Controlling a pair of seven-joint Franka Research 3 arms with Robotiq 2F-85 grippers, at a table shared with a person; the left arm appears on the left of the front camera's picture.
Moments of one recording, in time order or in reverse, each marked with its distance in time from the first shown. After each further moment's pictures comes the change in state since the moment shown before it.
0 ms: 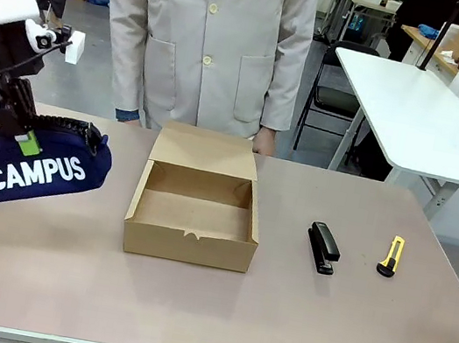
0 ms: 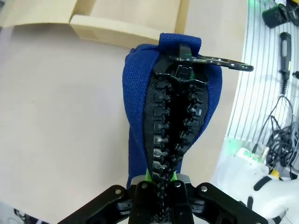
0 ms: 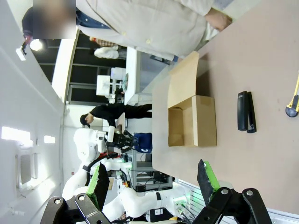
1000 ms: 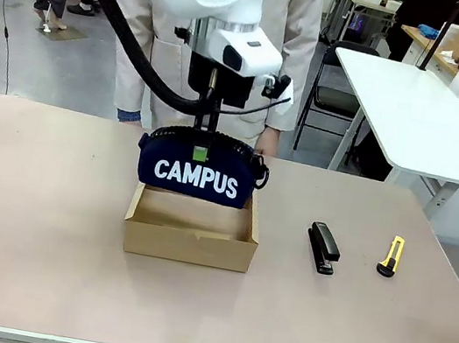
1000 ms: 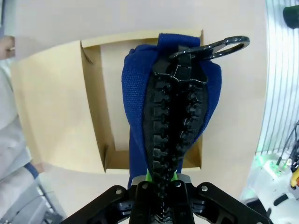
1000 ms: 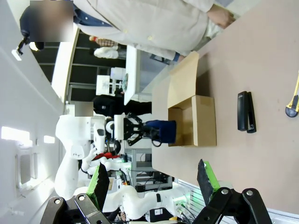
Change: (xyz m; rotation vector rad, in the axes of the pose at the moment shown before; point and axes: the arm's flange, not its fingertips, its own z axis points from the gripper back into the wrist) left arm 0.295 -0.035 -0.055 0.133 0.250 -0.293; right arm 0.000 0.001 0.000 -0.002 0.000 0.001
